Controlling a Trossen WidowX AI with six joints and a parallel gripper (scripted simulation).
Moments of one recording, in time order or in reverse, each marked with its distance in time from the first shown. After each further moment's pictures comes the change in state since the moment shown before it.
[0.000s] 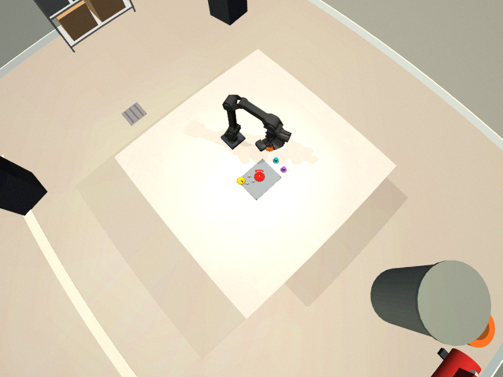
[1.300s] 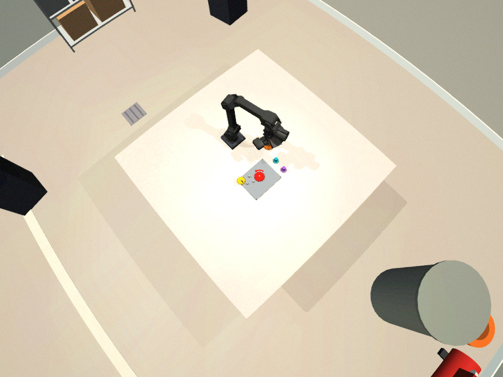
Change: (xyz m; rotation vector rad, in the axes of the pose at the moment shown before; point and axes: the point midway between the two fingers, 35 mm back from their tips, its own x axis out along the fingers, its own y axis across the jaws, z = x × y) arm -0.051 -0.019 0.004 0.001 -0.015 0.006
